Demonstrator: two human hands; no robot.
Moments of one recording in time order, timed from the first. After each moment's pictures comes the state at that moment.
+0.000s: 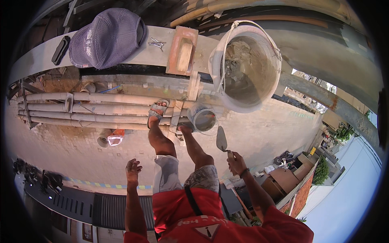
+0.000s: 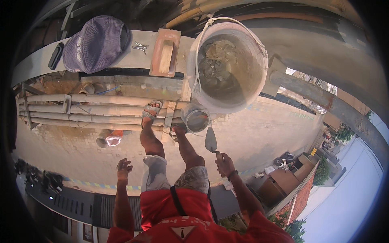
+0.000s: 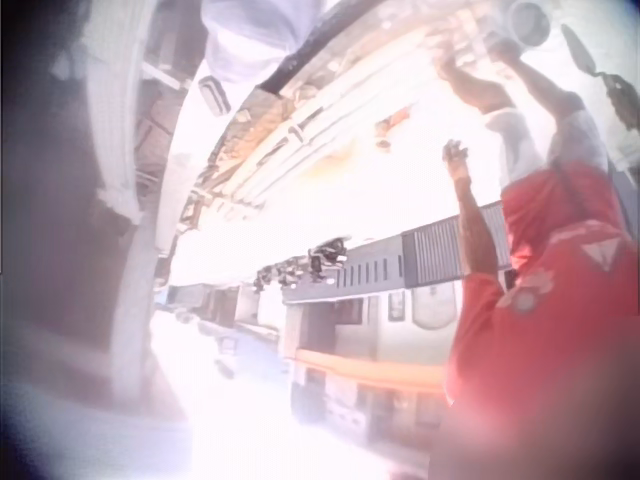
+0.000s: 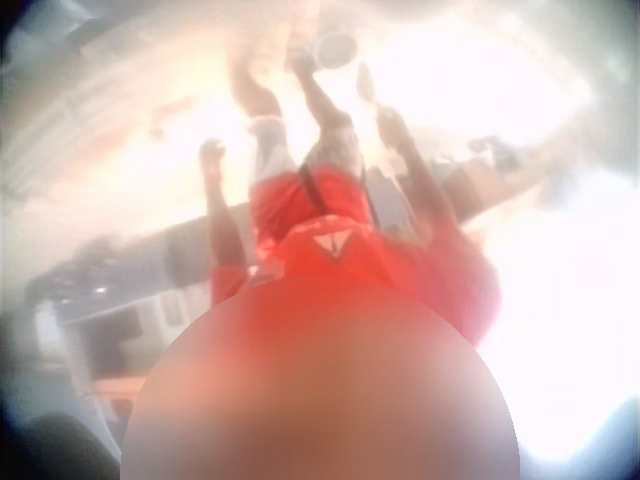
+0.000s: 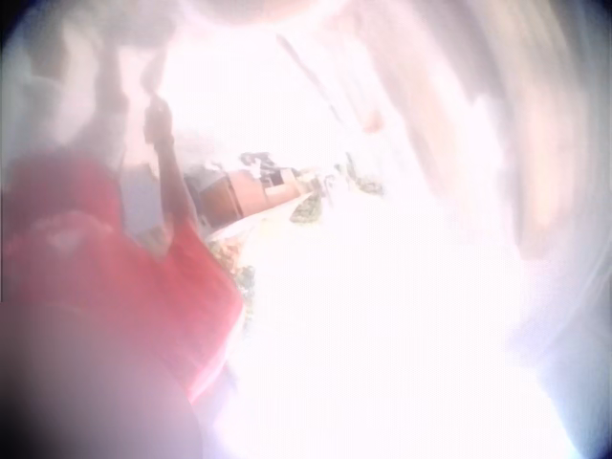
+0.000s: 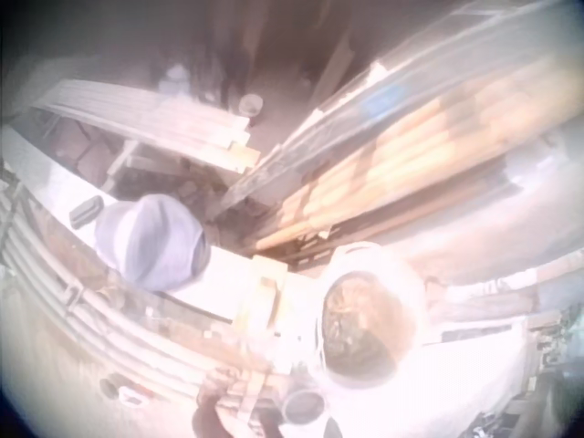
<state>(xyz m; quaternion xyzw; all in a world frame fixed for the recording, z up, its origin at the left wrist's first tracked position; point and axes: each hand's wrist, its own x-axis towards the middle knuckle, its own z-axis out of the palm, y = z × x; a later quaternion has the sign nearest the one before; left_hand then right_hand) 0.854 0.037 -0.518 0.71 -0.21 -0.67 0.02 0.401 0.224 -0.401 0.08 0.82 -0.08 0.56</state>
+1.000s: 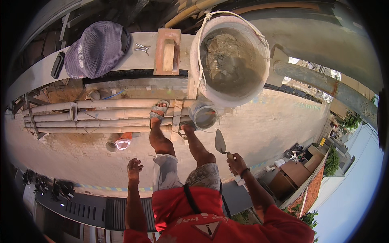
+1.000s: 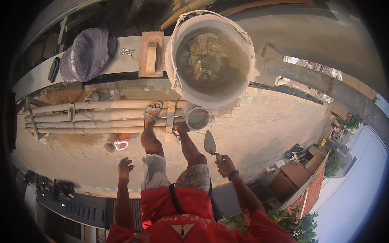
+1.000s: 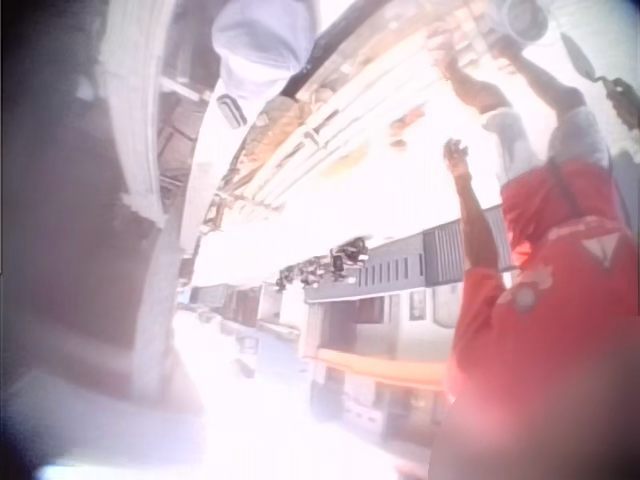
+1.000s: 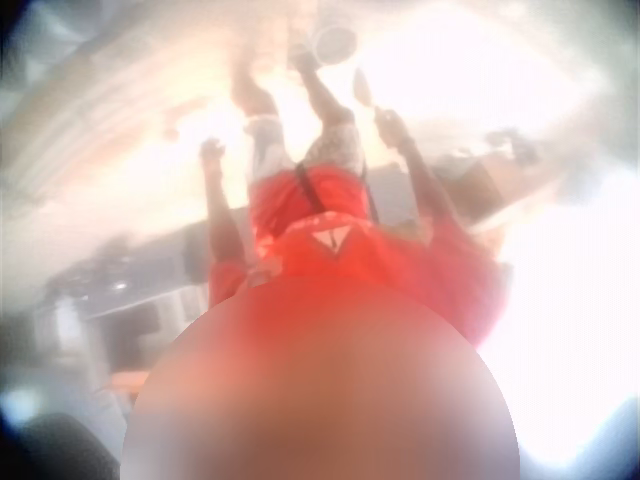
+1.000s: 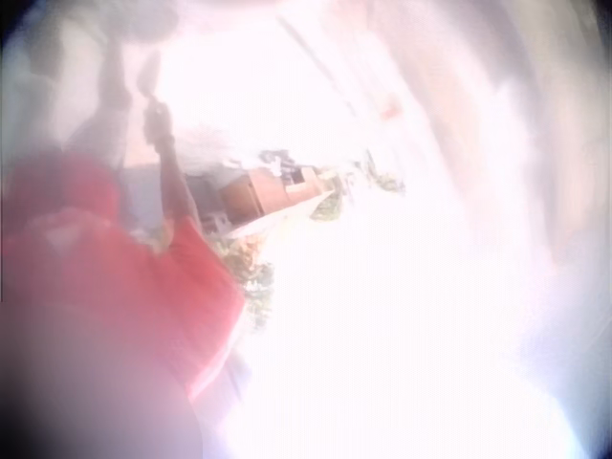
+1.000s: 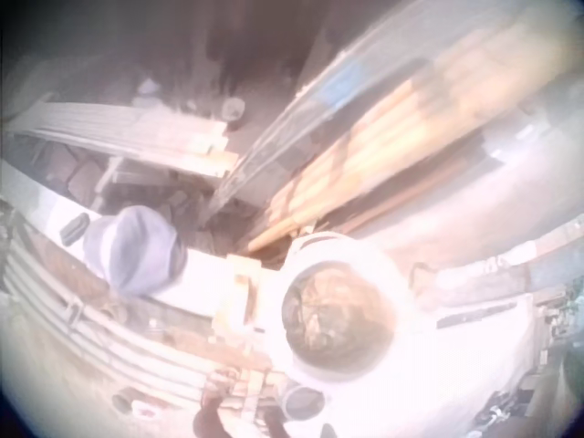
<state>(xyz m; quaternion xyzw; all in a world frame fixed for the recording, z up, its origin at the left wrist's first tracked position) 0.847 0.023 -0.520 0.71 -0.24 -0.66 -0.02 0.408 0.255 -0.398 0.10 0.82 -0.08 0.56</state>
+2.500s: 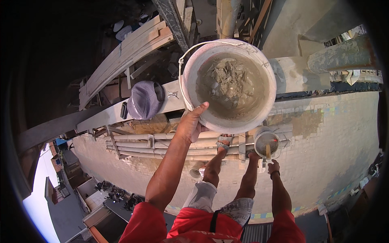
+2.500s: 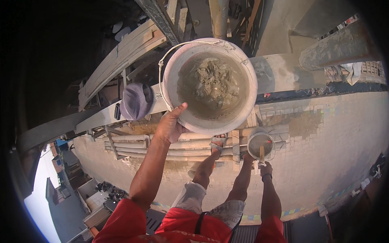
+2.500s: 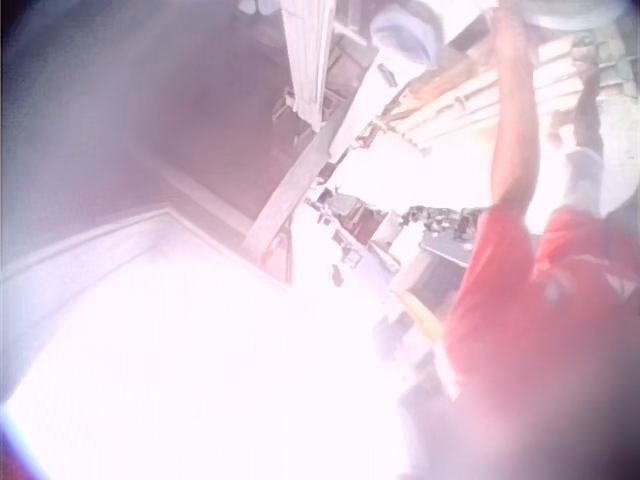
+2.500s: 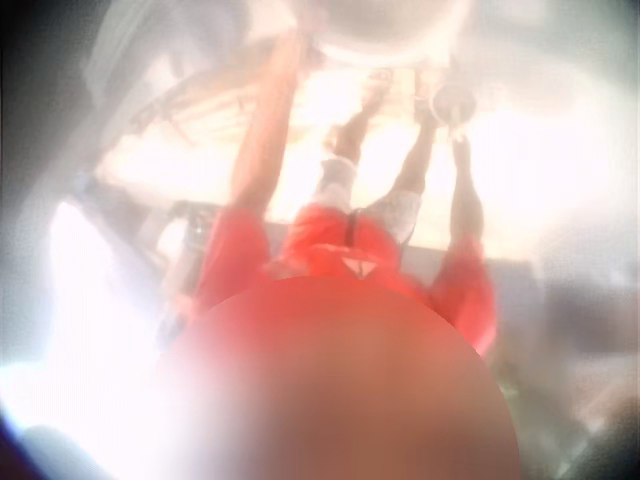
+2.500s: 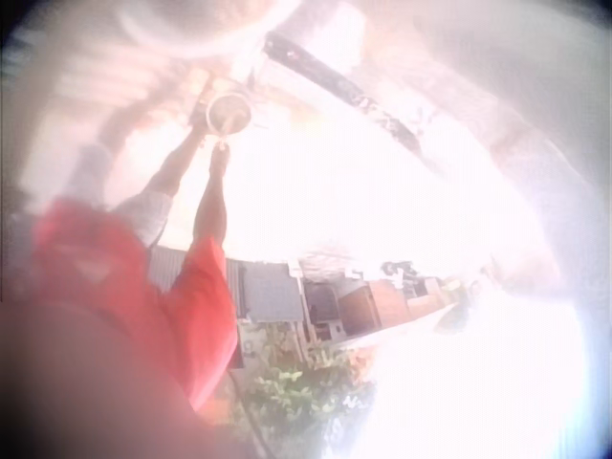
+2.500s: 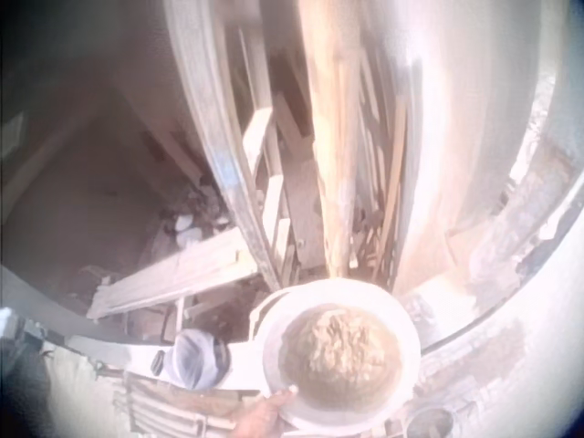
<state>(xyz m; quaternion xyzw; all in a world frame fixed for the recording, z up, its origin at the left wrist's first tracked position) 0.427 -0.166 -0.386 0.51 -0.35 -0.79 0.00 0.445 0.343 -0.705 0.22 0.82 -0.23 0.48</state>
